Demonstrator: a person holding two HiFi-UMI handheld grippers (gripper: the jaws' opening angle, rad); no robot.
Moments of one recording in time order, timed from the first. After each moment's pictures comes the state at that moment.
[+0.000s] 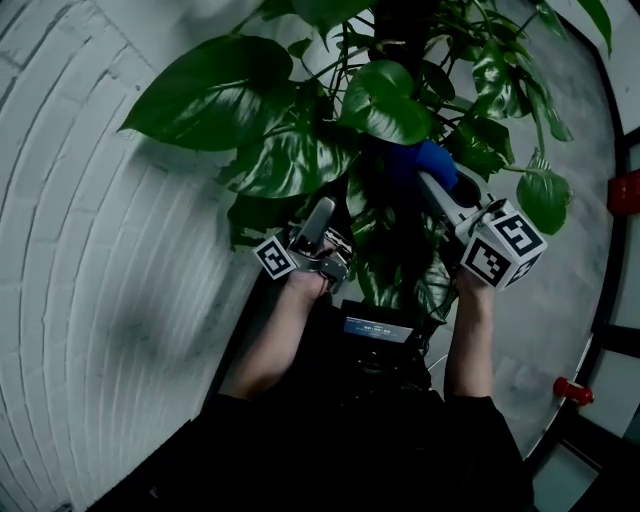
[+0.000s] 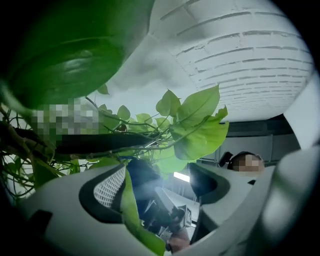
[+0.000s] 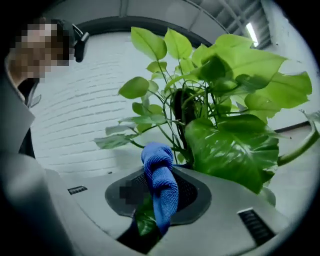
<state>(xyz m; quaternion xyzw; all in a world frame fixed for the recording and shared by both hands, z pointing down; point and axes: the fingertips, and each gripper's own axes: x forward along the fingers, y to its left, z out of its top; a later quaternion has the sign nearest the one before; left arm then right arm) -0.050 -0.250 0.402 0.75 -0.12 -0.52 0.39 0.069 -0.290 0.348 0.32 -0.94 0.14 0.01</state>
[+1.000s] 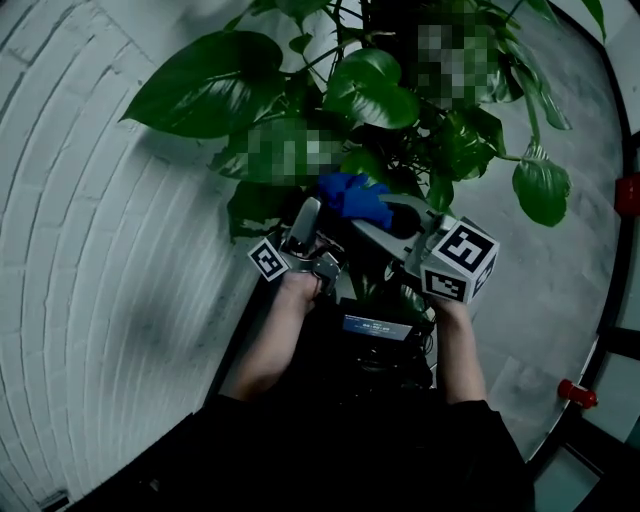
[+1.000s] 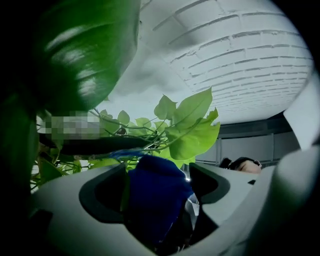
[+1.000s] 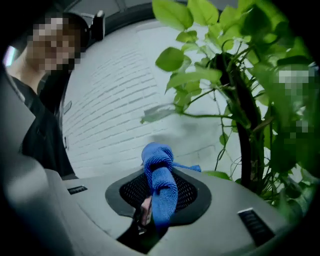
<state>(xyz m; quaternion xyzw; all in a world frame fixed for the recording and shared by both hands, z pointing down) -0.056 -0.230 0.406 0.74 -0.14 -0.54 0.38 -0.005 -0.196 0.380 0.12 -0.98 0.16 0.04</state>
